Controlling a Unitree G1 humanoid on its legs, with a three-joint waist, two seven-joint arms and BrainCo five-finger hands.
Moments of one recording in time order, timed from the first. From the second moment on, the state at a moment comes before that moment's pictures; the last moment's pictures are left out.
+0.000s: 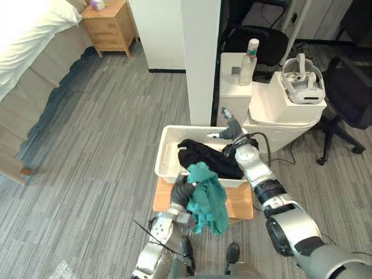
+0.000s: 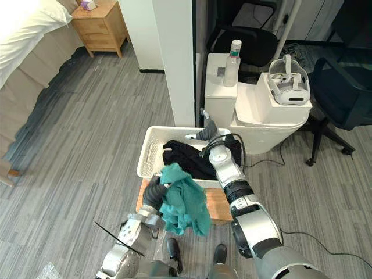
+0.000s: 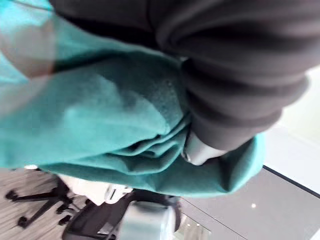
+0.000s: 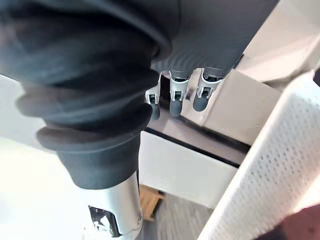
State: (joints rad) left arm 0.02 0.03 -0.33 -0.09 -0.41 -0.18 0.13; right arm -0.68 -0.14 0.11 0.63 -0.22 -0.04 -0.18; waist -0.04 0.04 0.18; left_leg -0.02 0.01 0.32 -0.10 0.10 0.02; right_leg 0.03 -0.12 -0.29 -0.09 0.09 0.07
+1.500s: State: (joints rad) left arm -0.47 0.15 -0.04 0.51 -0.07 -0.12 0.41; right arm 0.15 -0.12 -0.10 0.40 -0.17 -0.10 -0.17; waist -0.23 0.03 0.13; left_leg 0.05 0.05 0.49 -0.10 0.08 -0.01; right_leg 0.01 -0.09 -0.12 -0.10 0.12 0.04
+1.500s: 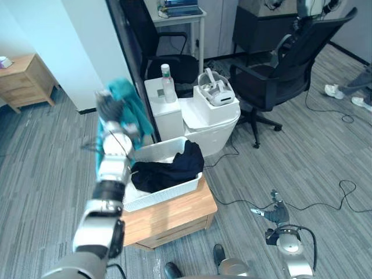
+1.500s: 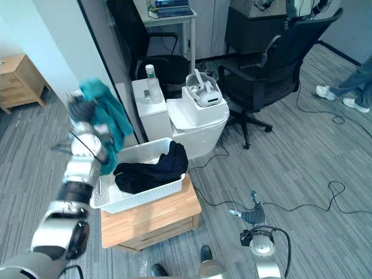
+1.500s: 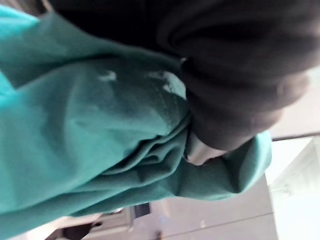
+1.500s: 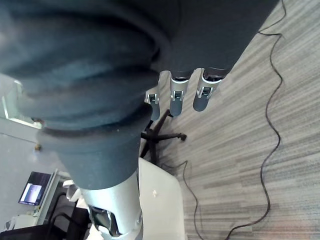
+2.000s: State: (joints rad) left arm -0.47 0.02 -0.19 0.54 -0.03 -0.12 0.37; right arm 0.10 -0.11 -0.01 0.42 -0.17 -0.10 -0.18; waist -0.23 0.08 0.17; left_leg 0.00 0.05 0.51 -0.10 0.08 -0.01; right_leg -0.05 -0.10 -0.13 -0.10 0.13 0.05
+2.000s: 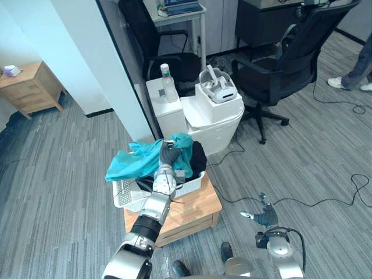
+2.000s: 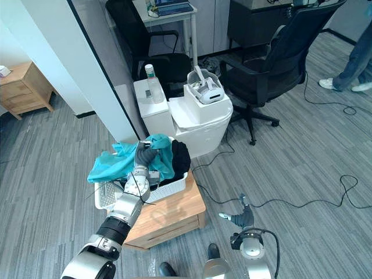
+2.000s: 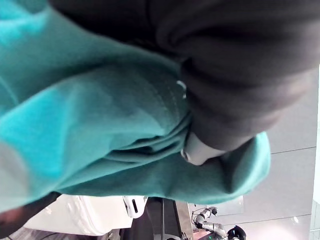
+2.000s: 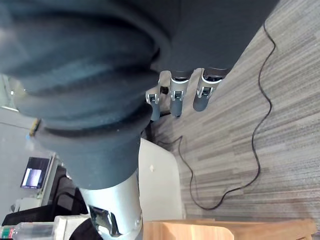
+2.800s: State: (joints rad) left arm -0.48 -0.04 -0.03 0.68 -0.15 -0.13 0.48; right arm 0.05 -0.05 0.07 0.44 -0.15 -0.14 -0.22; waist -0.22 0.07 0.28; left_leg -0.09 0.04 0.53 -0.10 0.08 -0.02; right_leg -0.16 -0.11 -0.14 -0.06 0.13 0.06
